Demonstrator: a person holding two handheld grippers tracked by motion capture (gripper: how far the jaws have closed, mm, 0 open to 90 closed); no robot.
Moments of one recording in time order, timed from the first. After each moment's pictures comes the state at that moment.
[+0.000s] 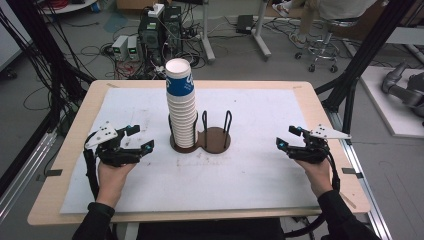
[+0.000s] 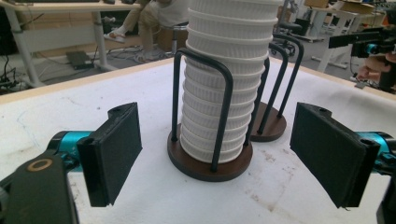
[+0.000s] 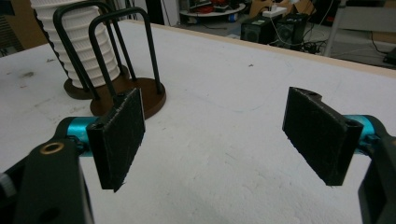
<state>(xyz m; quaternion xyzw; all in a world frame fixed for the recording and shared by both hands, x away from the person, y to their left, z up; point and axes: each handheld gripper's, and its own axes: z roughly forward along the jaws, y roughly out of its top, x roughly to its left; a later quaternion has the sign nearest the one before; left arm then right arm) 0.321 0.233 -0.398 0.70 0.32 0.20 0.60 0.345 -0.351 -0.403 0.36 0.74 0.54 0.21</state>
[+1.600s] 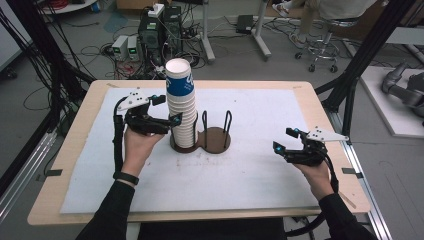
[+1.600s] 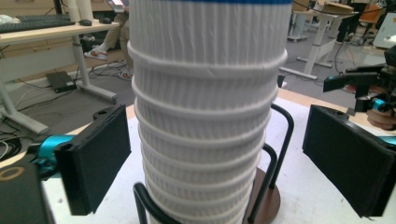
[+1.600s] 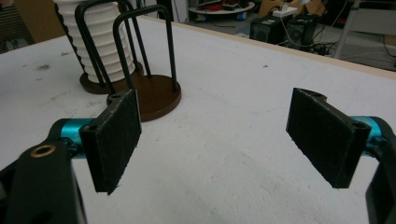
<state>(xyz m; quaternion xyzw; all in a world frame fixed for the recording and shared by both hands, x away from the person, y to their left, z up) 0.380 0.159 -0.330 0.72 0.27 0.19 0.61 0.336 -0.341 -0.400 0.33 0.75 0.54 0.20</state>
